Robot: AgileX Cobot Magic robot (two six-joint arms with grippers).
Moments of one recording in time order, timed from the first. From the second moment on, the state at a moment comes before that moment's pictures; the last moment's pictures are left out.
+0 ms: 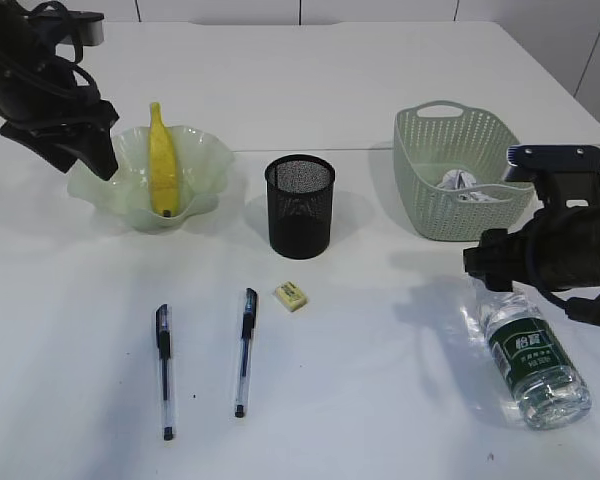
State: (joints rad) left arm -0.15 1.95 -1.69 -0.16 1.07 0.23; right arm 0.20 1.66 -0.75 1.84 -0.03 -1.71
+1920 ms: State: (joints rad) left arm -0.15 1.95 -1.69 -0.18 1.14 0.23; right arm 0.20 1.61 -0.66 1.84 -0.07 -1.76
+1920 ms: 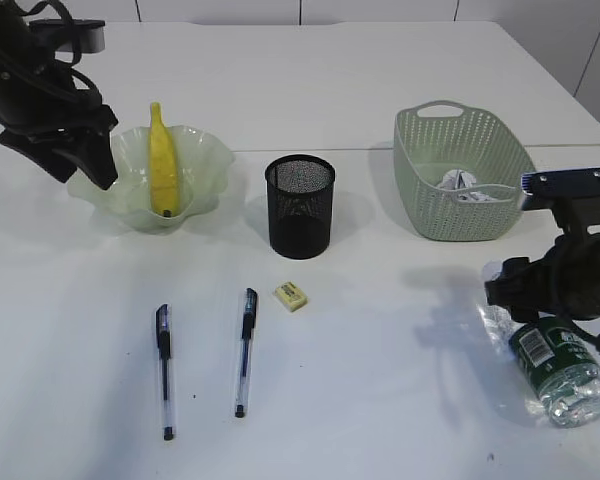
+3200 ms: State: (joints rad) left arm -0.15 1.95 -1.69 -0.20 1.19 0.23; right arm 0.20 1.65 -0.61 1.84 -0.07 -1.81
